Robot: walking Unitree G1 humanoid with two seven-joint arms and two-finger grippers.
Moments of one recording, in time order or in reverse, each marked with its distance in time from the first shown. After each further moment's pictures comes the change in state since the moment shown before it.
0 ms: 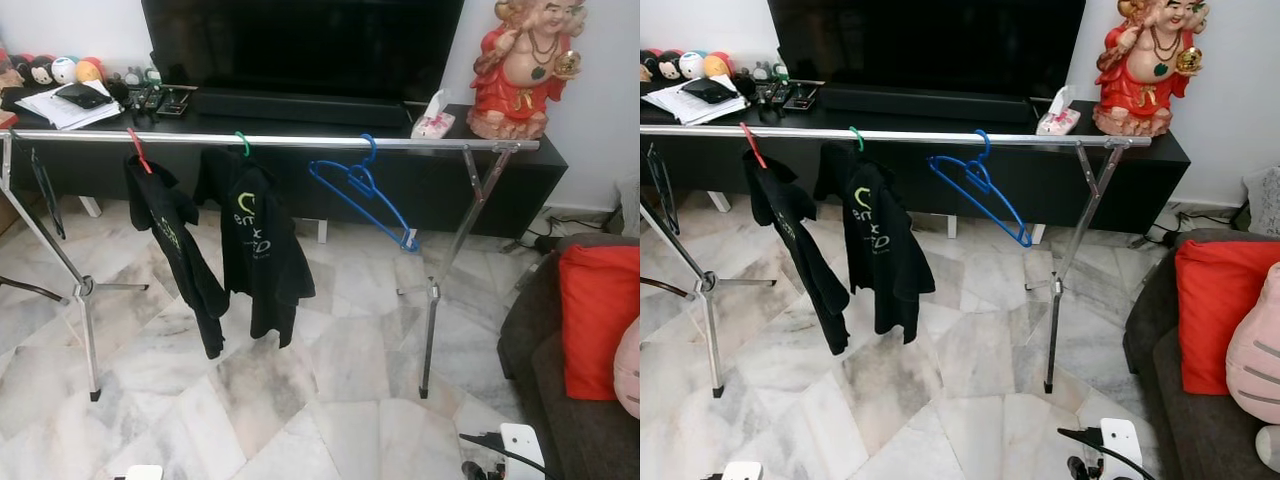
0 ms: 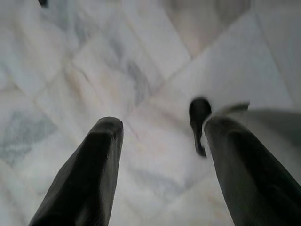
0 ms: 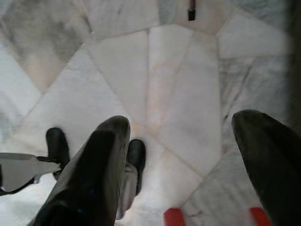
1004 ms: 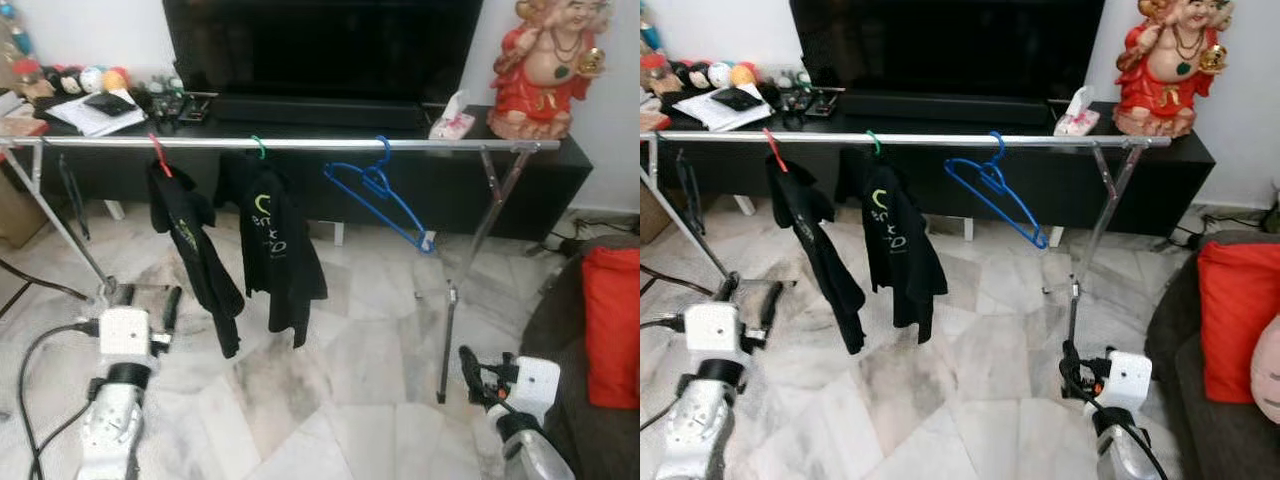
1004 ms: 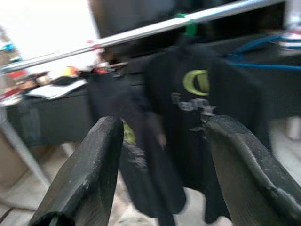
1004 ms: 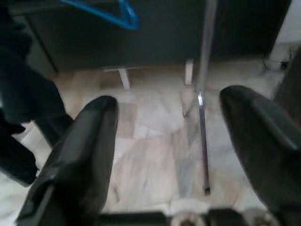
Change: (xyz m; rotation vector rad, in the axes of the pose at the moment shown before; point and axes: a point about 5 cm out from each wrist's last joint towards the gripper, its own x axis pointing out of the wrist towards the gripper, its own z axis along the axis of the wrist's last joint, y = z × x) left arm -0.055 -0.011 0.193 0.122 -1.105 -0.039; right arm -0.042 0.040 0.086 -0.040 -0.884 0.043
